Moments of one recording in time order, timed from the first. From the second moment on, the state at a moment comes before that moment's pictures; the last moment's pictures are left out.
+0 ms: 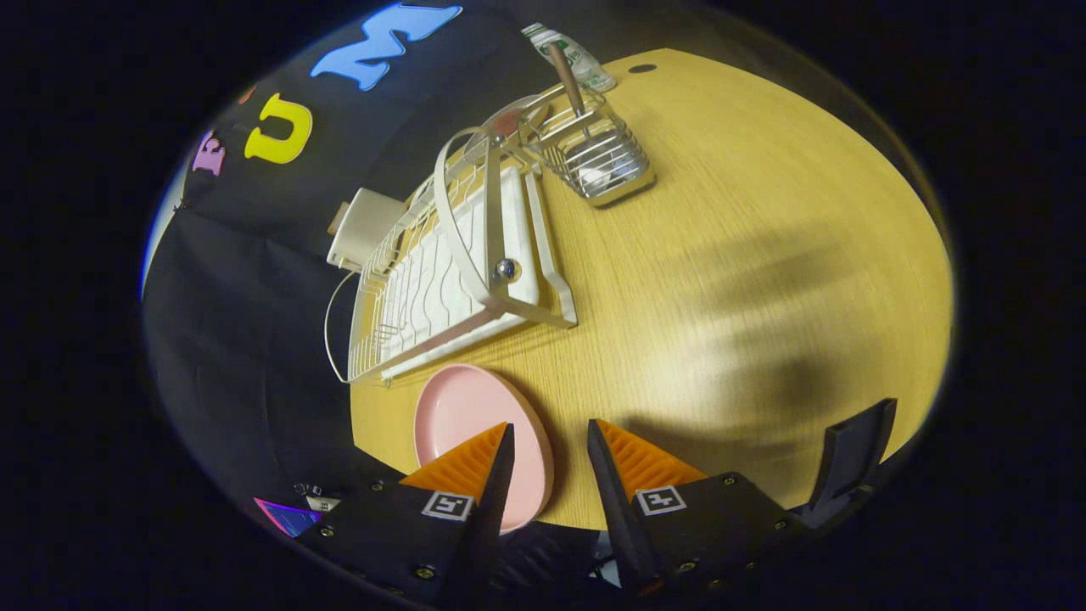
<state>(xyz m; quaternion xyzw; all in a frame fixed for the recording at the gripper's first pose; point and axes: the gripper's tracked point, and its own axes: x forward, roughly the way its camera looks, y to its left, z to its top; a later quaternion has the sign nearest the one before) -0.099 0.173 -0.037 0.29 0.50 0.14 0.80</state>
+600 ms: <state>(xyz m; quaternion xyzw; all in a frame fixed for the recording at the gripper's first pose) 0.031 0.085 0.039 0.31 0.34 0.04 0.88</state>
